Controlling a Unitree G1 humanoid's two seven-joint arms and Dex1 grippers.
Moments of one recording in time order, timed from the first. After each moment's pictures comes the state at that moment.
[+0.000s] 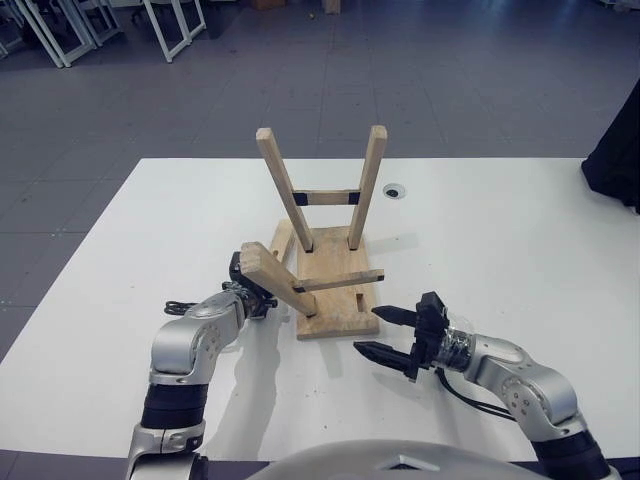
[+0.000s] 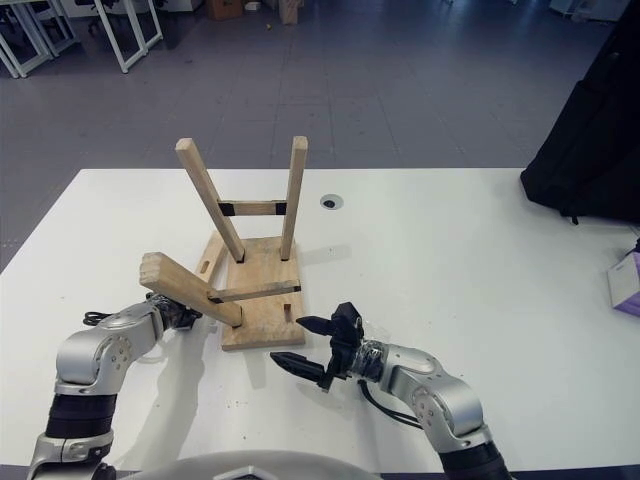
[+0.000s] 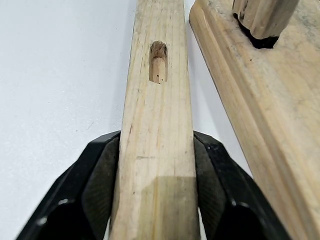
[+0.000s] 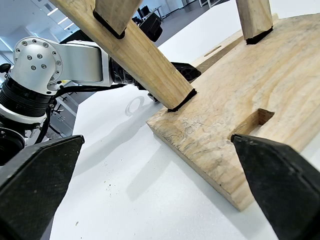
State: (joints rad) left arm -0.08 0.35 0.03 -0.20 -0.41 0.97 -0.05; right arm 0.11 -0.40 0.22 -0.32 0.62 0.59 0.82
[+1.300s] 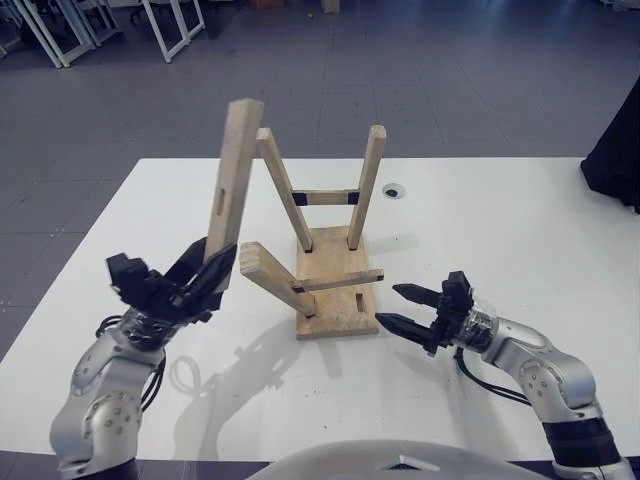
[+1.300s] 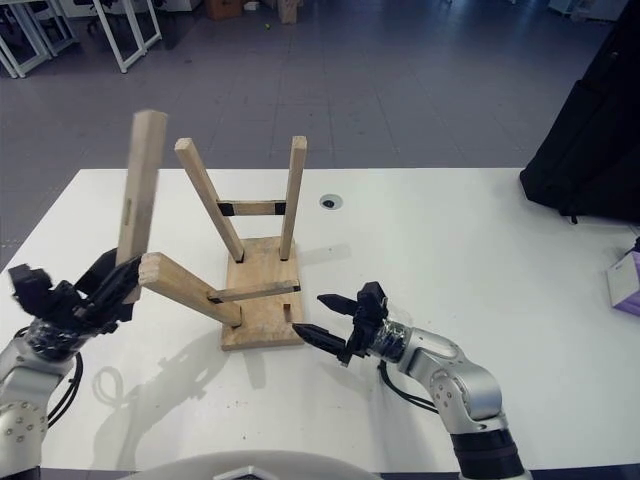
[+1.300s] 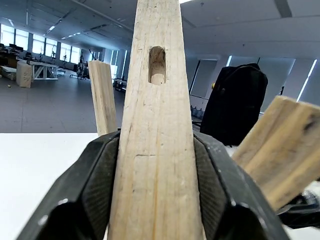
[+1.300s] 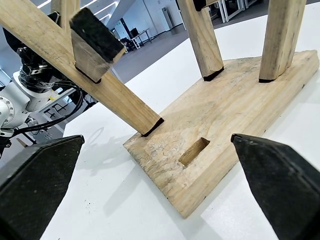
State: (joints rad) left arm 0.31 0.42 0.47 -0.45 -1.02 0.35 -0.80; right arm 0.06 -0.41 0.08 -0.26 0.67 0.60 0.85
